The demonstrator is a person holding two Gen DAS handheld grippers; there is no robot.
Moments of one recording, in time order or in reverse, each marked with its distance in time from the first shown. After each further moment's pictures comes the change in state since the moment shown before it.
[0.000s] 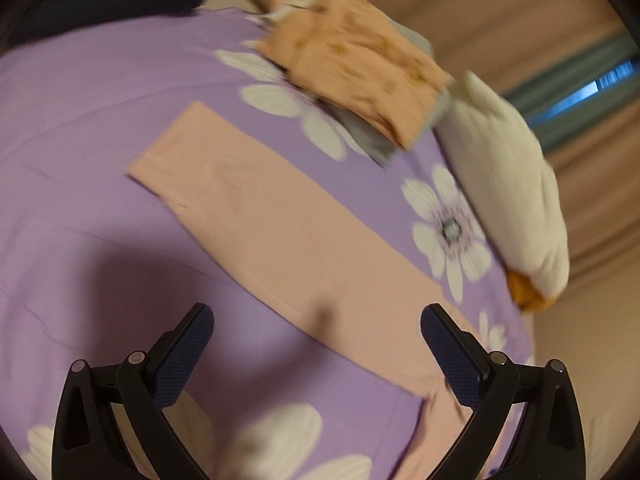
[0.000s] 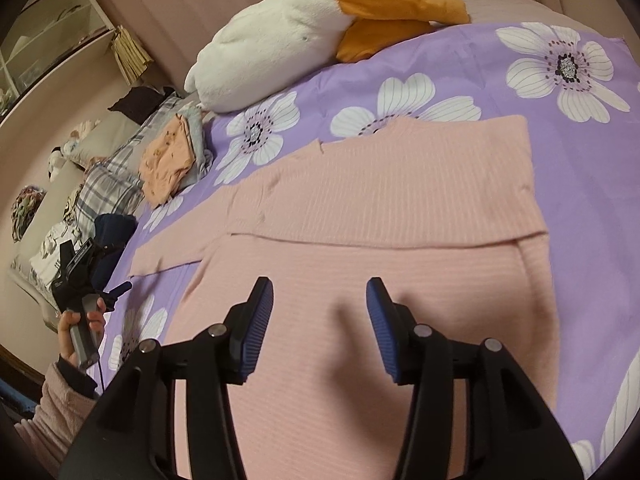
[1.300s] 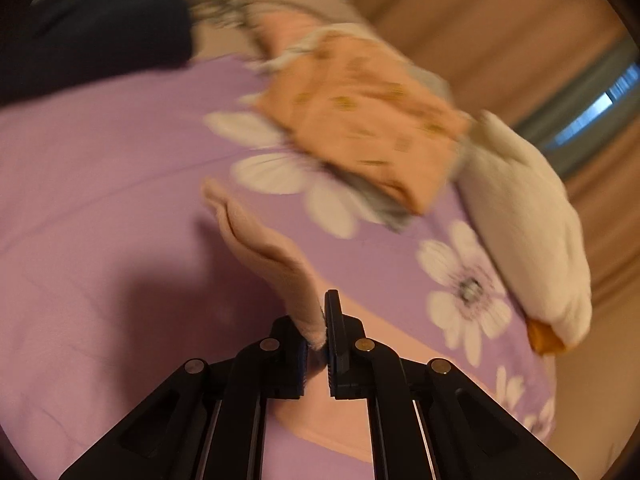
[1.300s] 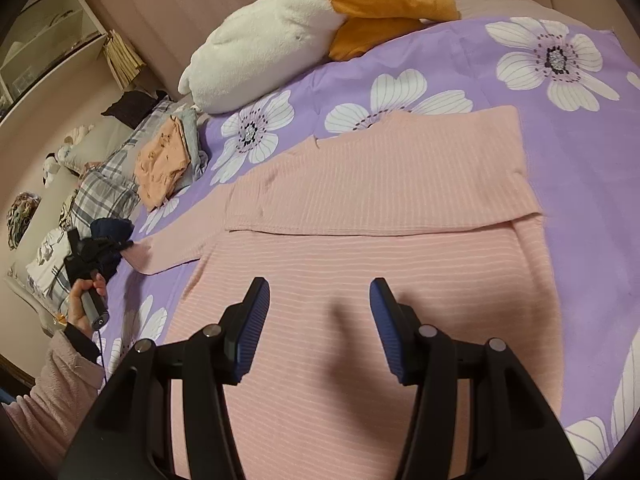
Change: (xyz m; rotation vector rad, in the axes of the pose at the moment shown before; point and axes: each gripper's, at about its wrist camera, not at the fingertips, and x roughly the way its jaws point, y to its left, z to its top) left arm 0.010 -0.035 0.043 0.093 -0.127 0.086; right arm -0.008 0.000 -0.007 0.037 -0.014 -0.027
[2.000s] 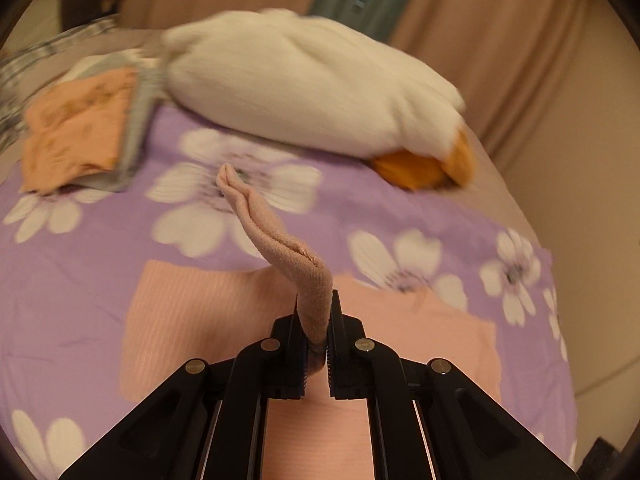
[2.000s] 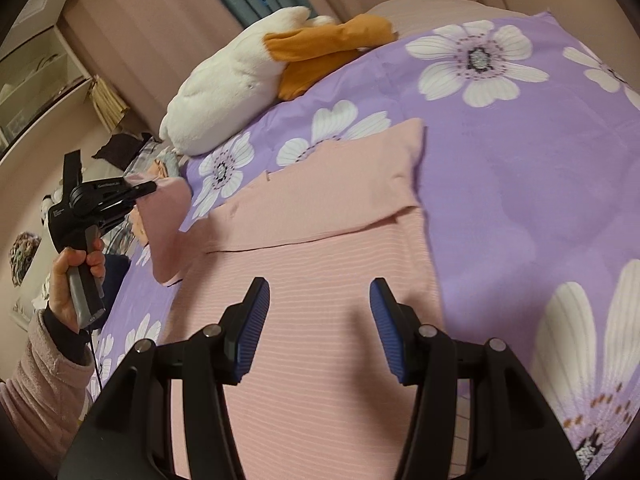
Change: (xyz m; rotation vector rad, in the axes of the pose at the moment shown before) left arm 0.003 -0.263 -0.150 0.592 0.173 -0.158; right arm -0.069 -0.063 -0.020 0.104 -0.104 -0.029
